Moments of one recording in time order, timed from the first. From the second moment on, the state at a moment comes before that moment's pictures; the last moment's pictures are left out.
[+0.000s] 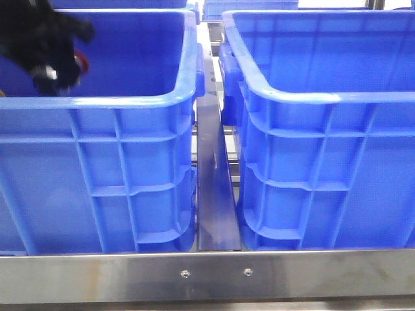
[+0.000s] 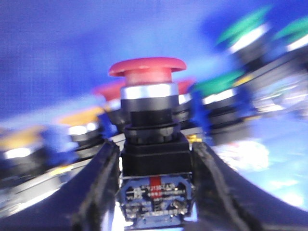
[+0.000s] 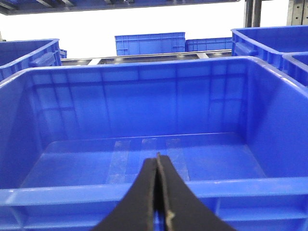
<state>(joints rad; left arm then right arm) -0.31 1.64 -1.36 0.07 0.73 -0.09 0.00 -0.01 0.03 0.08 -0.06 0.00</state>
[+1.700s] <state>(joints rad) -0.95 1.18 -1.23 0.08 0.81 -0.04 0.00 0.44 -0.76 0.22 0.66 0.10</state>
